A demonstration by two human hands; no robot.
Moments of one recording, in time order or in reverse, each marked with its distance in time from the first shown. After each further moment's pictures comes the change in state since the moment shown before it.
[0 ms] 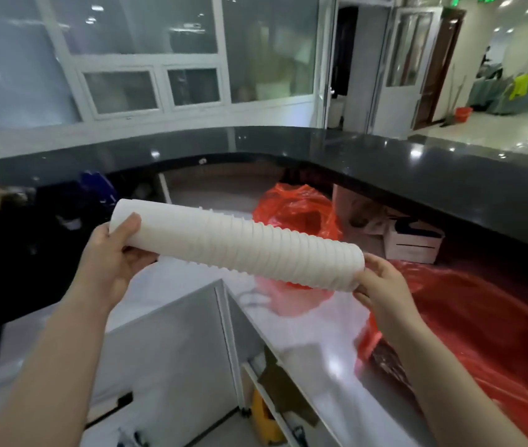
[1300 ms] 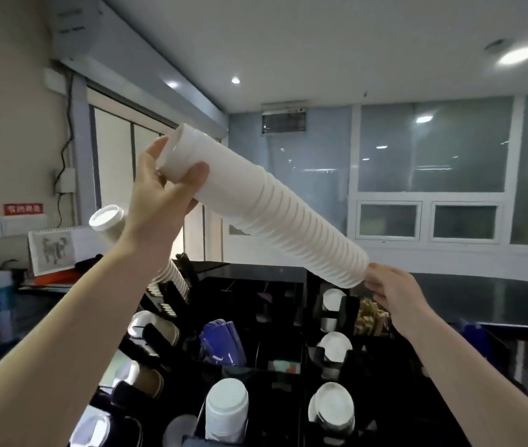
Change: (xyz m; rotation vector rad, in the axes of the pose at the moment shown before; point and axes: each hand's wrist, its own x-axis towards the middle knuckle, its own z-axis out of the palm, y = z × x) left_hand -0.039 0.393 -0.423 0.332 0.442 0.933; right_hand -0.137 -0.156 0.669 0.121 -0.748 -0.214
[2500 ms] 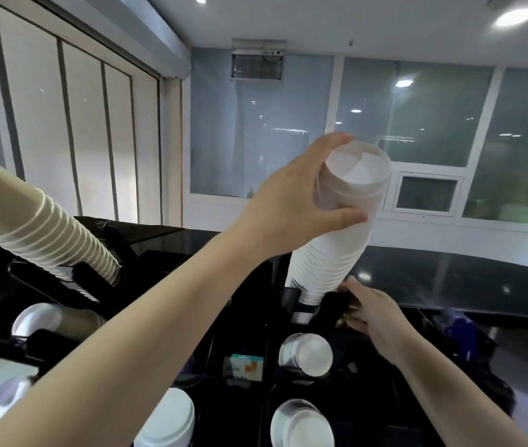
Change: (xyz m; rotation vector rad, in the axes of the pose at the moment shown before) left_hand 0.023 -0.136 0.147 0.404 -0.642 0.136; right_hand 0.083 0.096 -0.006 -0.118 -0.083 0.220
